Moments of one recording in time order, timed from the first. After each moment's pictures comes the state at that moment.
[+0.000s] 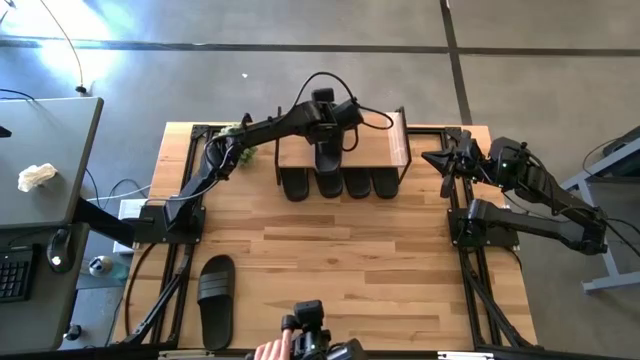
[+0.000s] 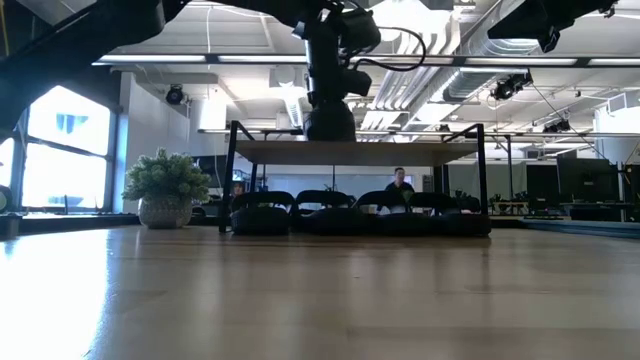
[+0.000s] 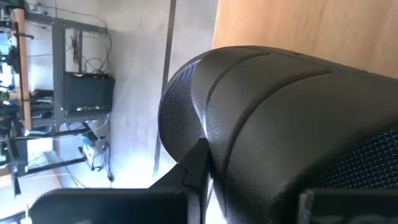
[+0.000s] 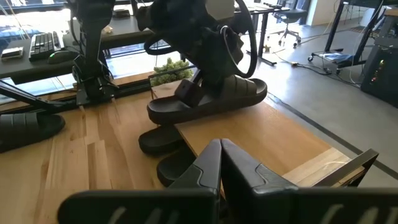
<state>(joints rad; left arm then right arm) 0.48 2.29 2.33 -1.12 -0.69 0.43 -0.43 0.44 0.74 -0.53 0.02 0.03</state>
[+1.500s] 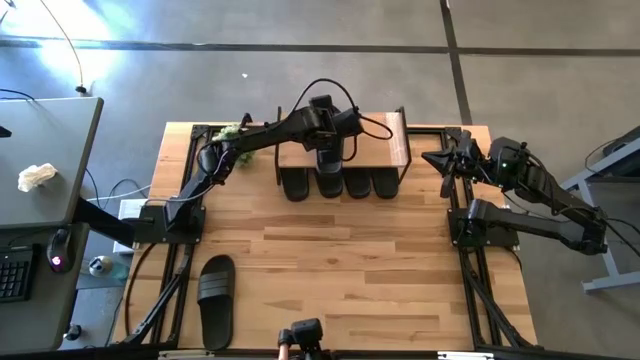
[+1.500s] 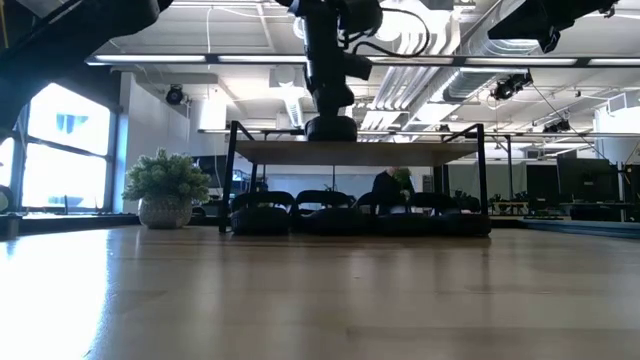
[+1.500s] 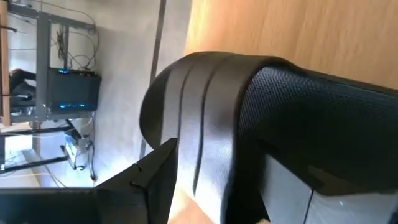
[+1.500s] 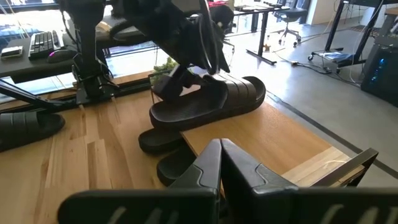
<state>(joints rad) 0.41 2.25 2.33 -1.22 -0.66 0.30 -0.43 0.44 0.74 -0.53 0.01 0.03</state>
